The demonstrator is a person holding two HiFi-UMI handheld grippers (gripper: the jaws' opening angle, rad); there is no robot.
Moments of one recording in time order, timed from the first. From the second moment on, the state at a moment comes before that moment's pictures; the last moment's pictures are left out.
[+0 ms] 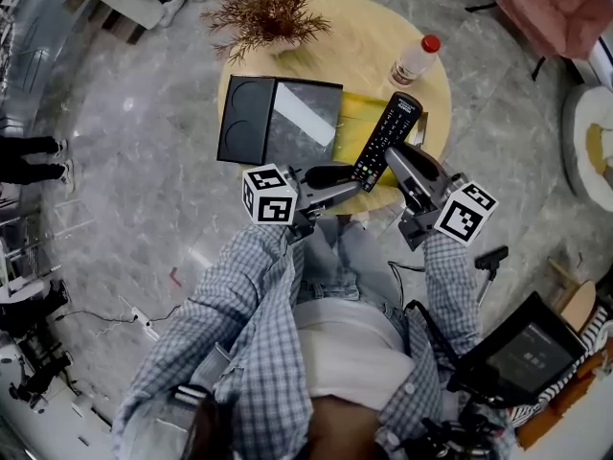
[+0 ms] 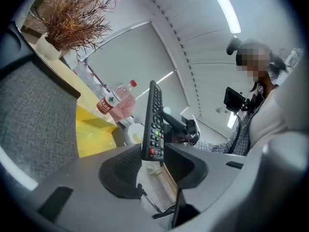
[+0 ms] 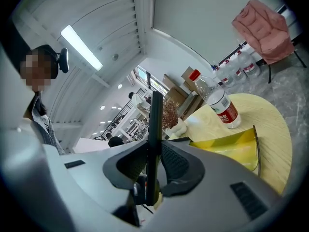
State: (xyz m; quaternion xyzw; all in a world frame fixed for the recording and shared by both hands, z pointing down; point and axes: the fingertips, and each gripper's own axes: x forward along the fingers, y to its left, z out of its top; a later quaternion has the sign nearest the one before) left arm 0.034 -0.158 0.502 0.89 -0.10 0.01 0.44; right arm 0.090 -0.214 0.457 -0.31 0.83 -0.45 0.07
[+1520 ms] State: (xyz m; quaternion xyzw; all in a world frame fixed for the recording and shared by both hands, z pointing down) left arm -0.010 -0.150 0.480 0.90 -0.16 -0.03 0.40; right arm 0.091 -0.233 0.544 -0.29 0.84 -0.42 -0.19
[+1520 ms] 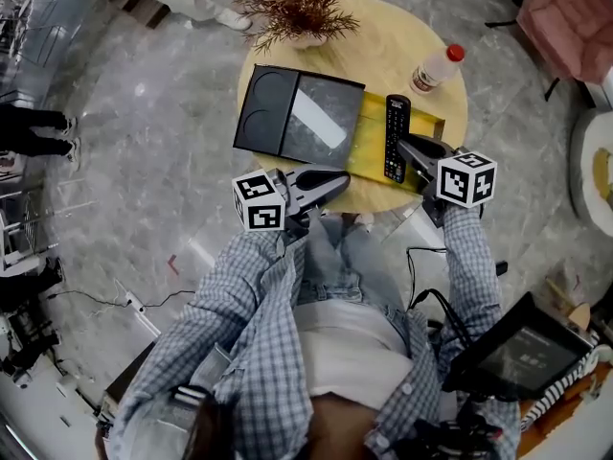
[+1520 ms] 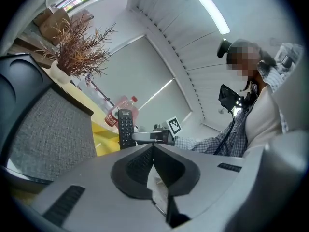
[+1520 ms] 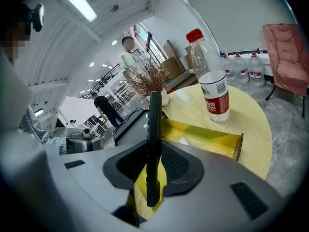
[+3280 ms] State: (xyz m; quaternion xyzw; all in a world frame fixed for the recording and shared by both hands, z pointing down) left arm -0.039 -0.137 0.463 0.89 -0.22 -0.06 0.39; right arm 0.075 -0.249 0.634 -0.30 0.78 -0.40 -0.37
